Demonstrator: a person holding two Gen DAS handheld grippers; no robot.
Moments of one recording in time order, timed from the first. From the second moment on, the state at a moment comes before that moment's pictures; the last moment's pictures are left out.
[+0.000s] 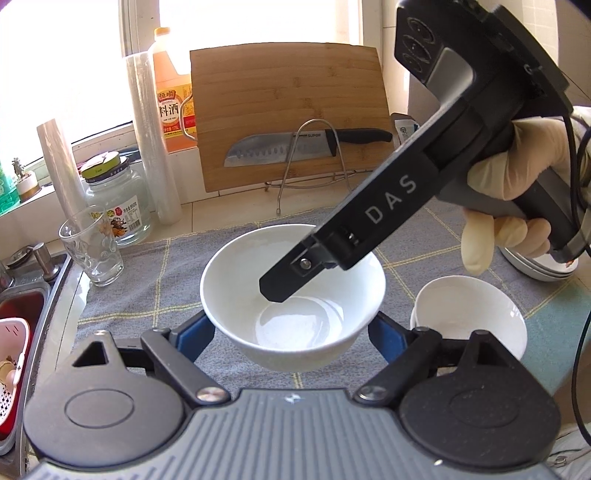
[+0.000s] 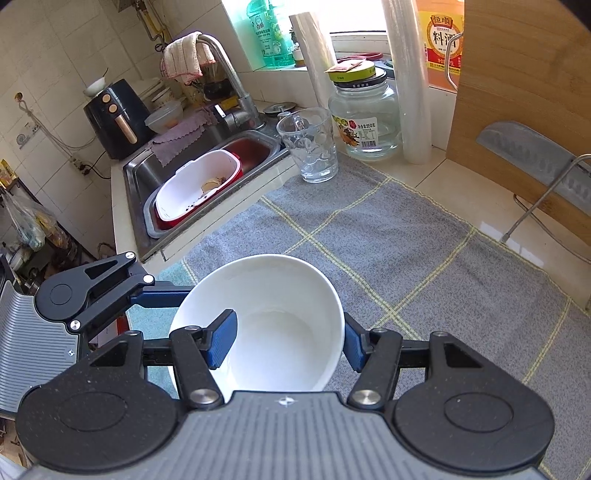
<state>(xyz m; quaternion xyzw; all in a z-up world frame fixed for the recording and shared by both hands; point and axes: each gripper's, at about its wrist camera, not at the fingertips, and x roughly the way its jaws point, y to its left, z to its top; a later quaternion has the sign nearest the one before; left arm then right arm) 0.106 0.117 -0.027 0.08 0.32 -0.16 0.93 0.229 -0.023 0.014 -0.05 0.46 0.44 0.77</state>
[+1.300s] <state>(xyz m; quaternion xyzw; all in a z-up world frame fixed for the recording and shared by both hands) 0.067 0.022 -0.046 0.10 0.34 -0.26 0.90 0.161 -0.153 -0.005 -0.03 0.47 0.37 0.80</state>
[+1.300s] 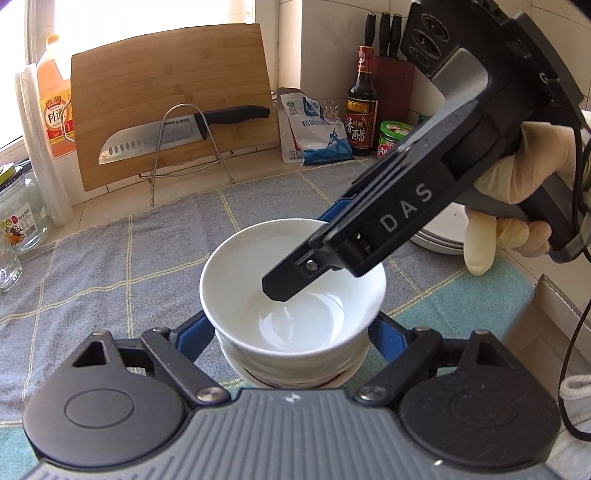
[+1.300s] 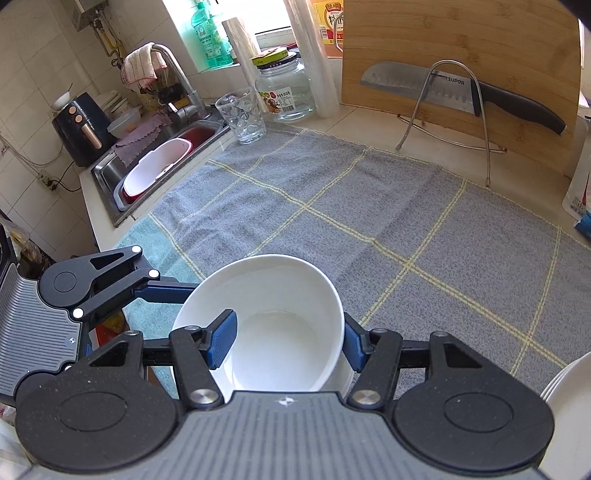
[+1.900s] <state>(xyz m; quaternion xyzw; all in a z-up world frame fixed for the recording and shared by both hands) 0.065 0.017 -0.052 0.11 0.35 -0.26 0.89 0.152 -0.145 -0.013 -0.05 0.46 0.38 0.80</state>
